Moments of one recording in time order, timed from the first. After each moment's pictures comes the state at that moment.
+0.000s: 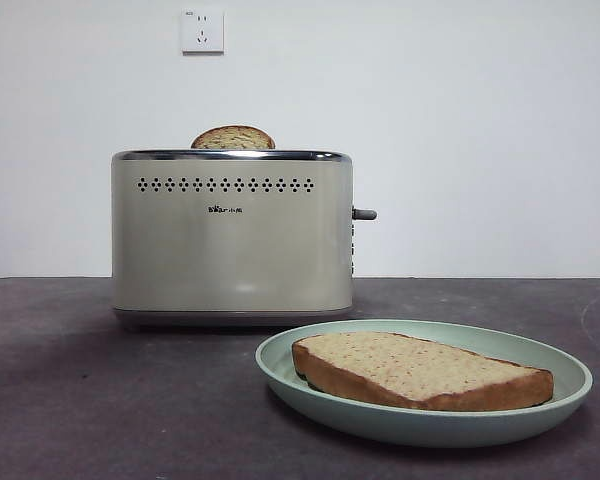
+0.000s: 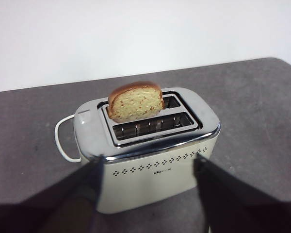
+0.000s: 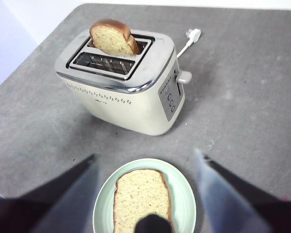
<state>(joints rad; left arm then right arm) -0.59 0.84 1.08 -0.53 -0.23 -0.16 0.24 0.96 1.33 -0.93 -0.34 0.03</state>
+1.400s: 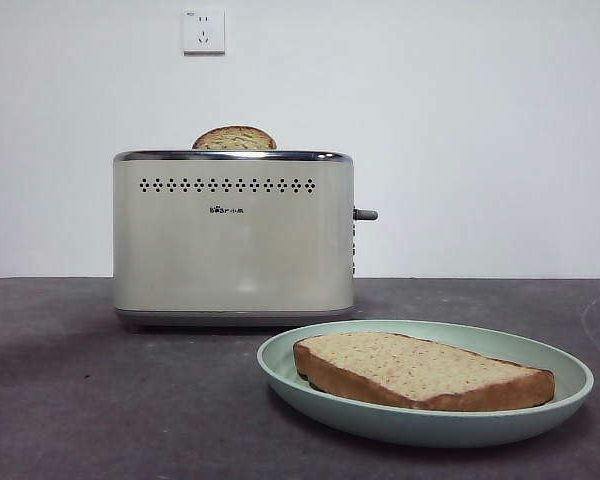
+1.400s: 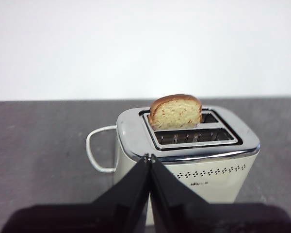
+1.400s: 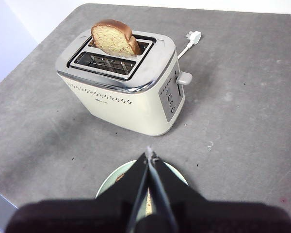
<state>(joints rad) -0.33 0.61 0.75 -0.28 -0.08 -0.16 0.24 0.96 1.33 -0.93 -0.34 0.02</state>
